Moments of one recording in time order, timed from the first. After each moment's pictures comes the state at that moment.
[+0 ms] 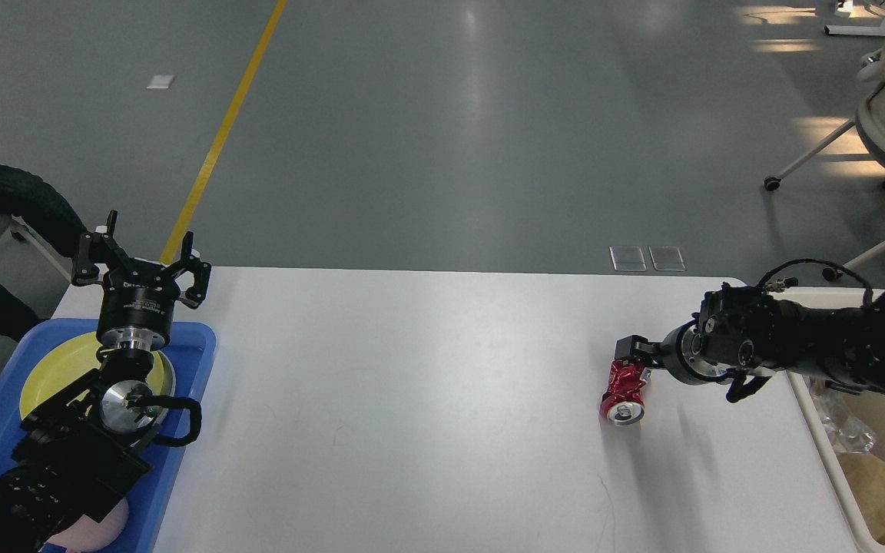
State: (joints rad) left arm -0.67 0.17 -0.79 -0.29 -0.28 -0.61 -0.56; right arm 1.26 -0.18 -1.05 0.75 -0.14 0.19 -0.10
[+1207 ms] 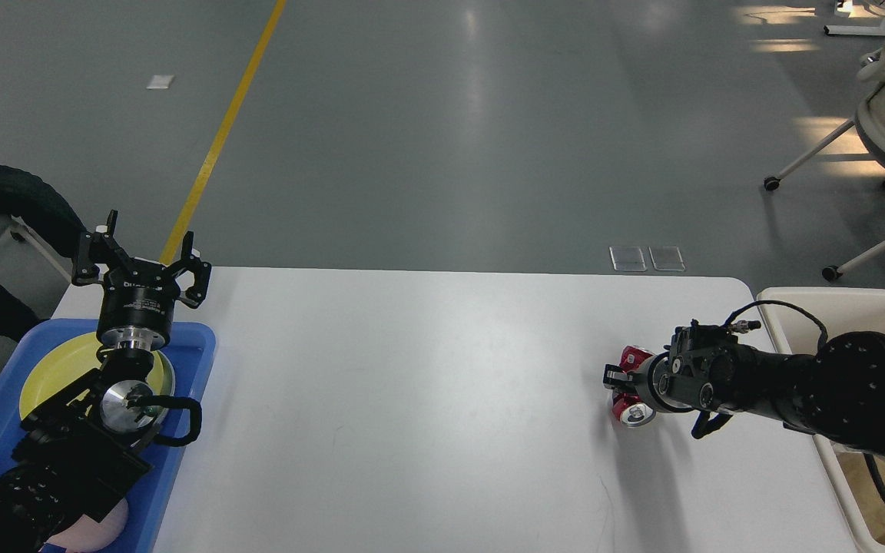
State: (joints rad) left arm -0.67 0.17 -0.79 -0.29 -0.28 -0.61 -0.56; right arm 1.11 -0.08 -1.03 0.62 -0.13 0.12 -0.10
